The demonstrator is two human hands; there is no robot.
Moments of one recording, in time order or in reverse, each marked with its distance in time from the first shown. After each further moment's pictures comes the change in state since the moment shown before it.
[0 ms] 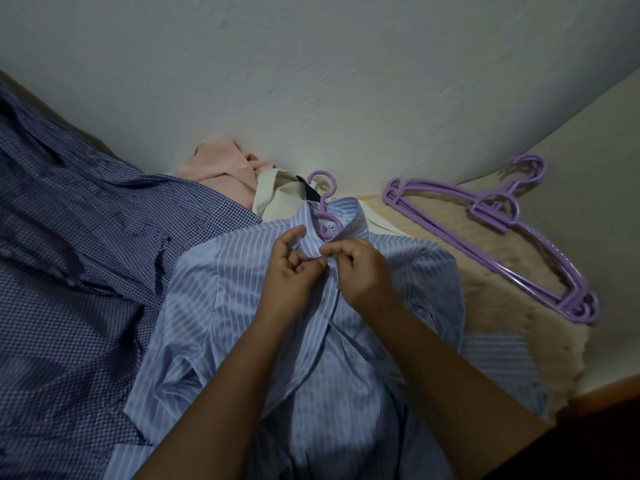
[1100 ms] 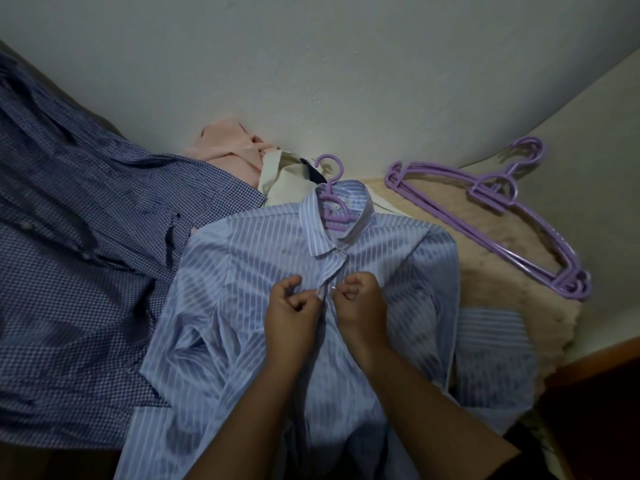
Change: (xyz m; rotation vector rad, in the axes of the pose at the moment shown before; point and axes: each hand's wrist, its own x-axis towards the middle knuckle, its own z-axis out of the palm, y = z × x) left_hand -0.080 -0.041 -0.005 0.188 0.243 -0.209; right_hand -0.081 0.016 0.030 0.089 0.169 0.433
